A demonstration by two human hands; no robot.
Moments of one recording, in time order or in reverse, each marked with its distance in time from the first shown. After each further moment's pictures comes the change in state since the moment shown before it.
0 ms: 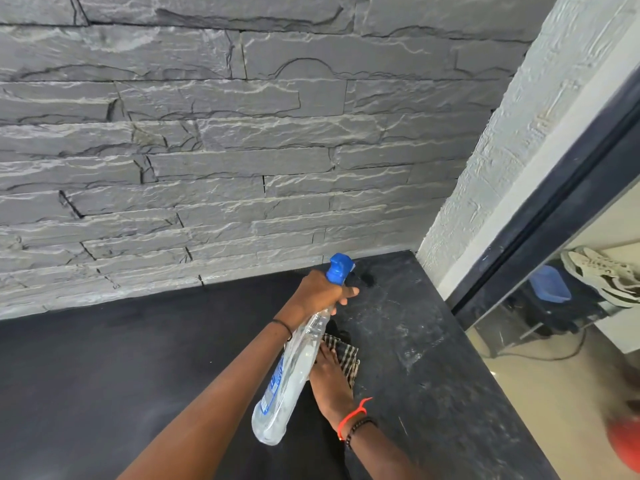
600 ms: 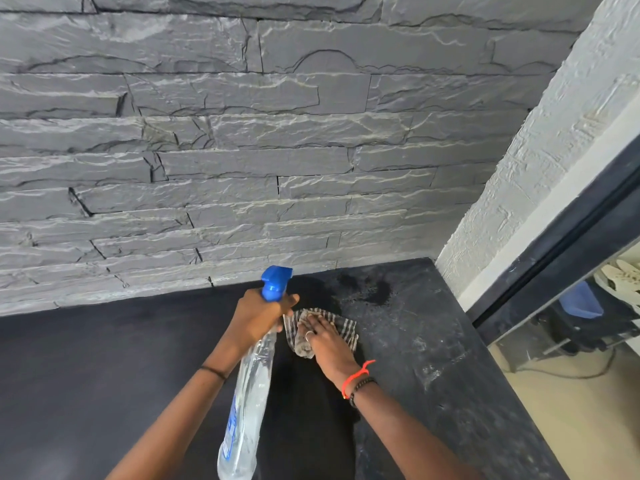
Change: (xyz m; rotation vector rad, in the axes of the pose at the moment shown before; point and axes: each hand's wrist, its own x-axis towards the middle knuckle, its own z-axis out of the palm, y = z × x) left_hand -0.035 -0.063 -0.067 -0.105 0.349 -0.064; right_hand 0.084 0.010 -0.015 -0.193 -0.003 -0.236
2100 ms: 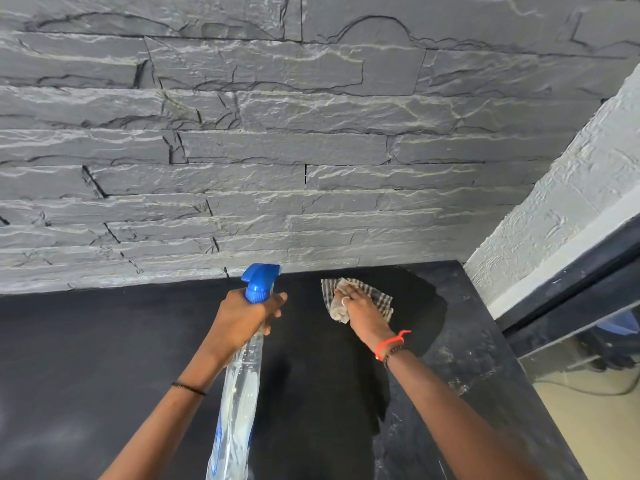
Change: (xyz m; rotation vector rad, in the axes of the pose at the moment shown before) left_hand 0.001 -0.024 -0.038 -0.076 0.074 -0.016; right_hand 0.055 0.055 -0.014 0.052 0.036 0.088
